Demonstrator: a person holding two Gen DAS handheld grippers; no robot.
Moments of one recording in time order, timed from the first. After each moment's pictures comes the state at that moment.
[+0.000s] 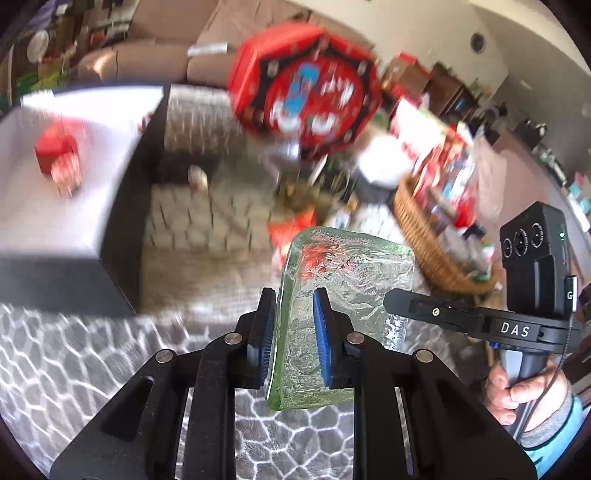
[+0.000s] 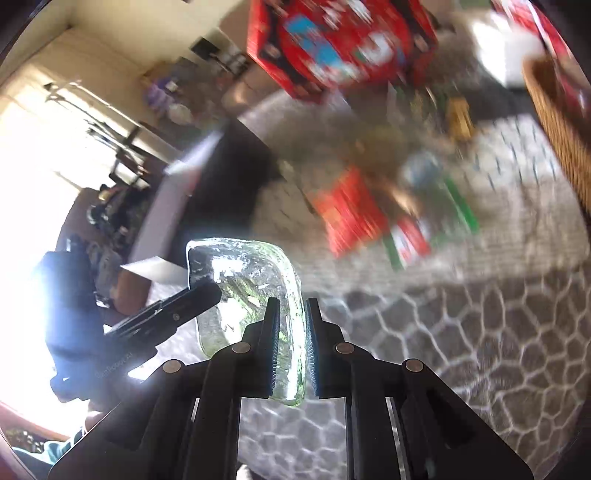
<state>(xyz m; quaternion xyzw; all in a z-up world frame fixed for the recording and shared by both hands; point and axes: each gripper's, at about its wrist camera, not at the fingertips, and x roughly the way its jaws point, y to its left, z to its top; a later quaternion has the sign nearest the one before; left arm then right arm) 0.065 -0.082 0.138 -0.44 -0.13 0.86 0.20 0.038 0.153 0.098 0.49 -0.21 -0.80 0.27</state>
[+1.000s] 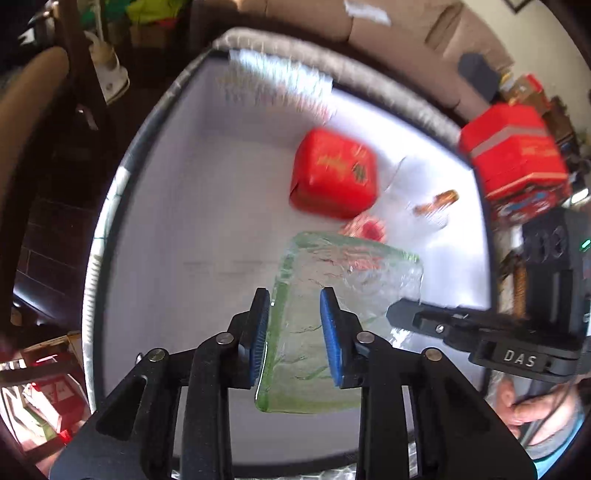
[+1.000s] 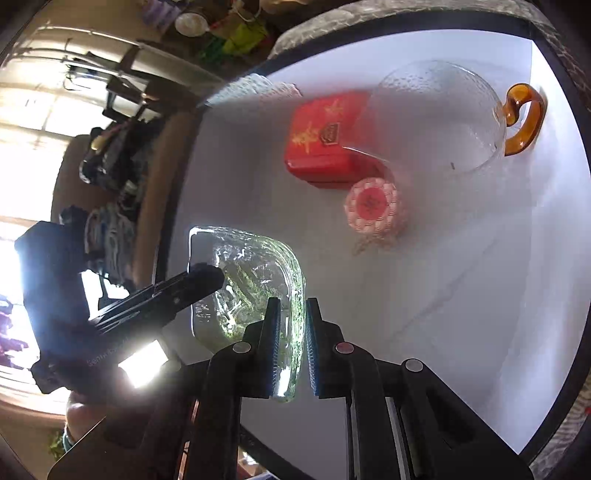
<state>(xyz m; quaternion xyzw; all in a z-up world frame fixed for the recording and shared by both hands) -0.087 -0.387 0.093 -0.61 -0.16 0.77 0.04 -0.158 -0.214 0.055 0.65 -0.14 -0.68 0.31</state>
